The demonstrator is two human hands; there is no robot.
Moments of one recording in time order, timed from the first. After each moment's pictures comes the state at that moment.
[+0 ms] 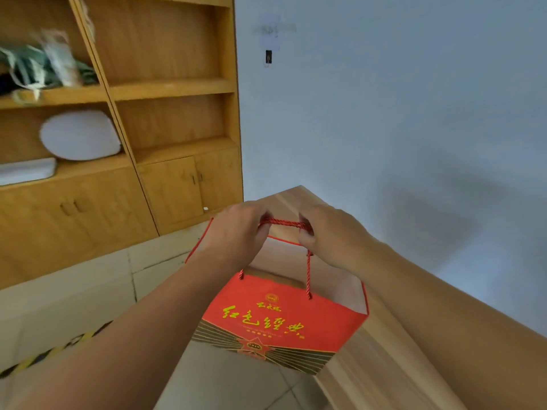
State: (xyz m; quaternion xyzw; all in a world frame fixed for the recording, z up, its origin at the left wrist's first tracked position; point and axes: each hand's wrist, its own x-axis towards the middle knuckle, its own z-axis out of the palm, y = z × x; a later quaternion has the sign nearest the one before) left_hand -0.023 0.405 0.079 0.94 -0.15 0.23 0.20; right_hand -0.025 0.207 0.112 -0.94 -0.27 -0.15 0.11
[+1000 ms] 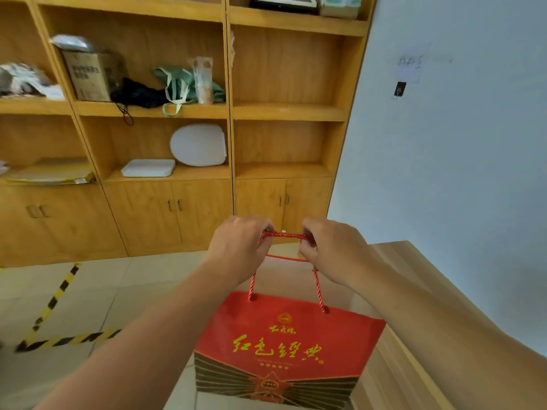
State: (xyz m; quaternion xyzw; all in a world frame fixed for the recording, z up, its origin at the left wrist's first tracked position) left_hand 0.068 0.632 0.069 0.95 0.02 0.28 0.14; right_hand 0.133 0.448 0.101 -0.90 -0.39 -0.12 0.14
